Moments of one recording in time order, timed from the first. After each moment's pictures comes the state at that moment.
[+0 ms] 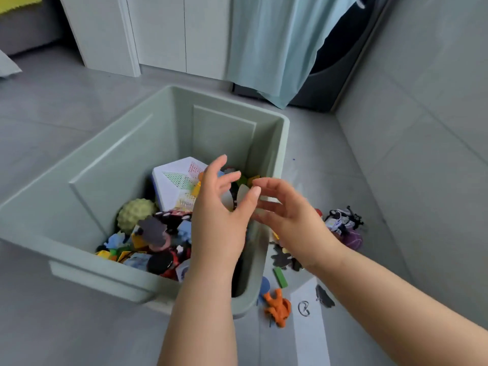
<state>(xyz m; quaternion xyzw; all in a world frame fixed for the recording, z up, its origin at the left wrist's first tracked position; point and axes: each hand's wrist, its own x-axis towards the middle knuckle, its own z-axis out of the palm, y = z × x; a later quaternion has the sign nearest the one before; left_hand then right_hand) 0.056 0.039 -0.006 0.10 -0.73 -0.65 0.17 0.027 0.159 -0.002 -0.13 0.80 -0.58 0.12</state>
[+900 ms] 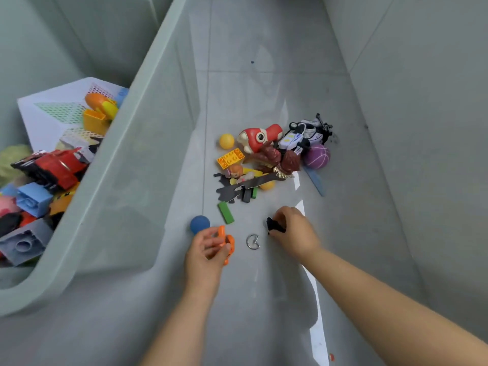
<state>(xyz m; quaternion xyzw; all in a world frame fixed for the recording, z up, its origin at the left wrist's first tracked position) 0.093 0.187 -0.229 0.31 -0.64 -0.70 -0.06 0.027 0.363 -0.247 0.05 0.94 -0.28 0.19</state>
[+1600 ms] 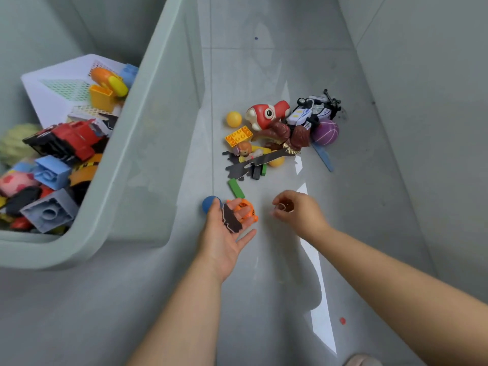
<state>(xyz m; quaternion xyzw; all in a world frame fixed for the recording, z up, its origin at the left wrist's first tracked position) 0.088 0.178 -0.210 0.35 -0.37 -0.83 -0.22 0.050 0.344 -0.230 0.05 0.90 -0.39 0.20</state>
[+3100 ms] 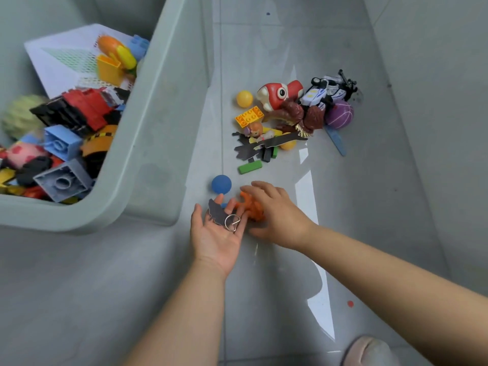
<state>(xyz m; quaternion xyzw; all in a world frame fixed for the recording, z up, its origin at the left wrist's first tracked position) 0.116 0.156 -0.232 0.42 -0.17 -0.88 -0.10 0.082 0.293 -0.228 -0.16 0.92 -0.27 0.23</state>
